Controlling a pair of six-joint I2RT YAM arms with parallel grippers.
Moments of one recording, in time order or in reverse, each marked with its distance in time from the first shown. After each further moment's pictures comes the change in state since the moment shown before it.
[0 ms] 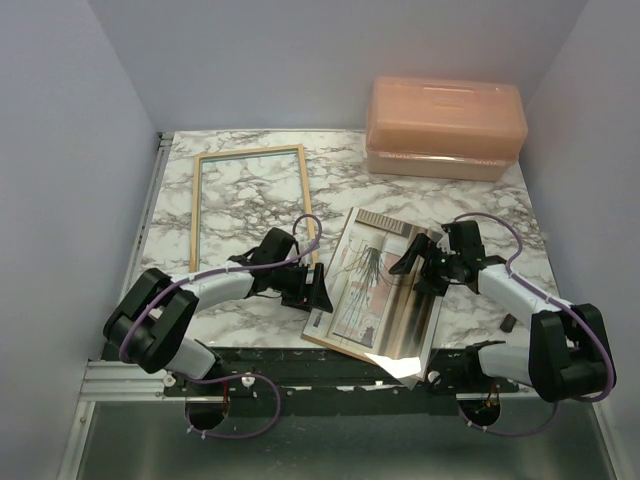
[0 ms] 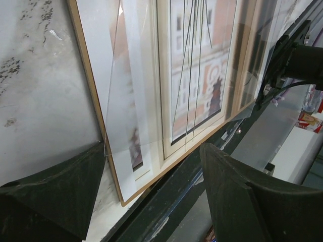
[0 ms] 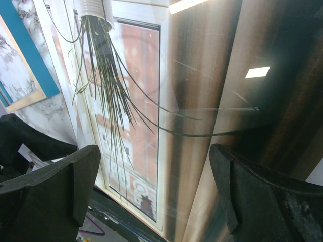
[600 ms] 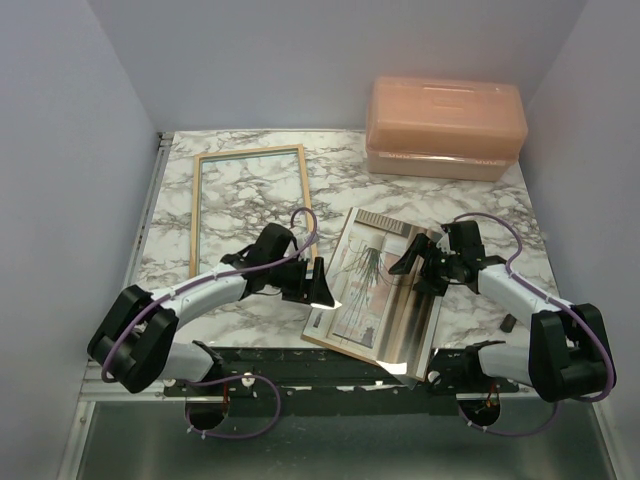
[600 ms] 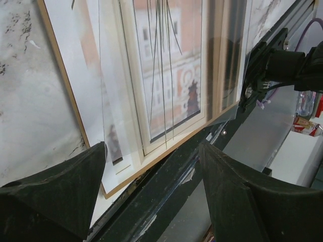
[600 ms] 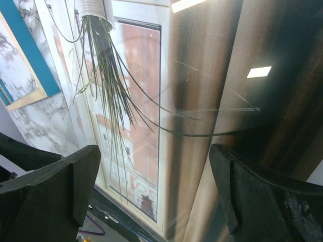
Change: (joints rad) left arm -0.017 -0.122 0.026 -0.072 -0.034 -0.016; right arm 0.000 0.000 -0.001 0.002 -0.002 -0.002
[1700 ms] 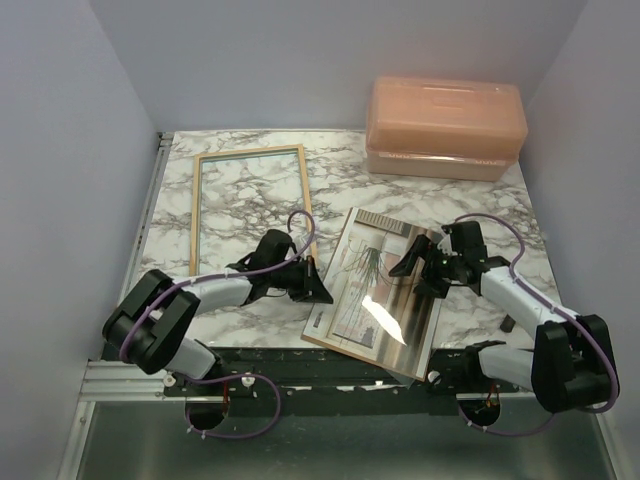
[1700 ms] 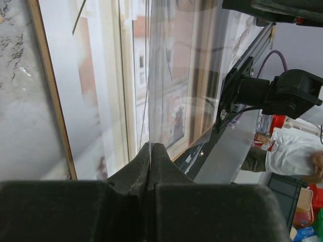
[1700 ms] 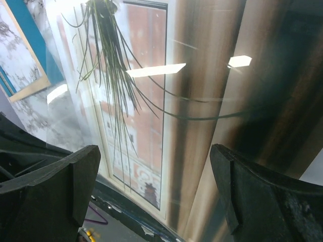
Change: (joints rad) left arm 0.013 0.138 -0.098 0.372 0.054 -0.227; right arm 0.000 -0.052 0.005 -0.068 -0.029 0.004
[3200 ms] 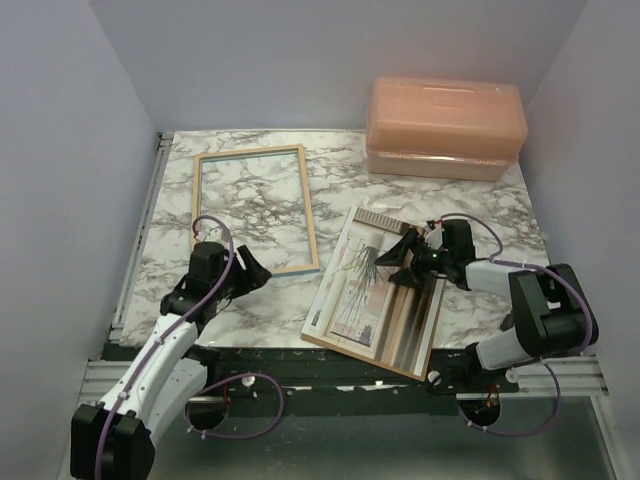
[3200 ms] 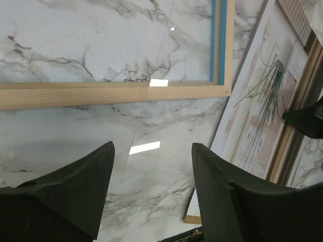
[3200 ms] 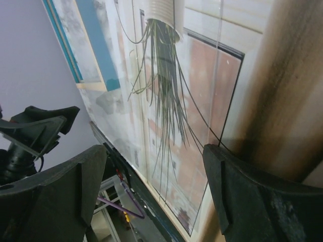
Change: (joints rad) left arm 0.370 -0.739 -0.132 -0.537 -0.505 0.141; right arm 0.000 0.268 -0.056 0.500 -0.244 0.154
